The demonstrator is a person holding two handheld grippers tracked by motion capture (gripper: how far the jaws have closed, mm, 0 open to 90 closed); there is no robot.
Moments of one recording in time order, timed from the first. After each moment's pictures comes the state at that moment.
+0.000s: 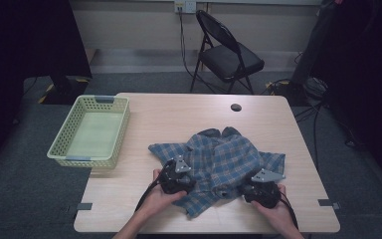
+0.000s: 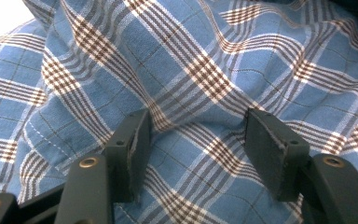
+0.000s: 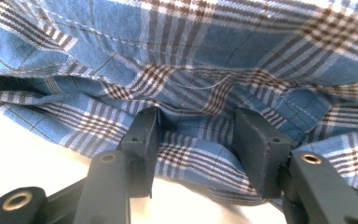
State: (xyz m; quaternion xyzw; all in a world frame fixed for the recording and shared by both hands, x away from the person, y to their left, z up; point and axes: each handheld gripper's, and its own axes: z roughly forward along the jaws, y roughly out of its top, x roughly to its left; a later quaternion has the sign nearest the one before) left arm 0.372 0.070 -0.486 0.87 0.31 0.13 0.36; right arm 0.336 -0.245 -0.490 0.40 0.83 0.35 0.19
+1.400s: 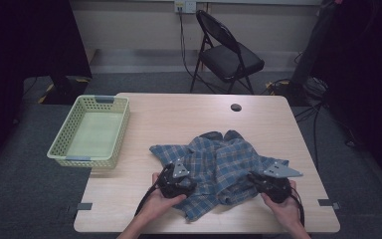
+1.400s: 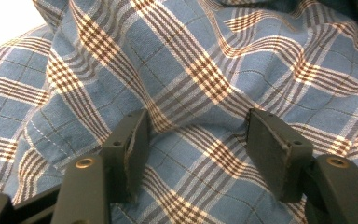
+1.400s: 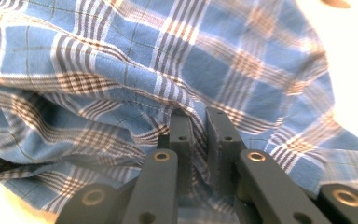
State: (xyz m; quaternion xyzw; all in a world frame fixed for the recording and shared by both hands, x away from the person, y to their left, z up) left arm 0.367 0.072 -0.492 0.86 0.30 0.14 0.38; right arm 0.334 -0.260 -0.450 0.39 0.79 0.41 0.22
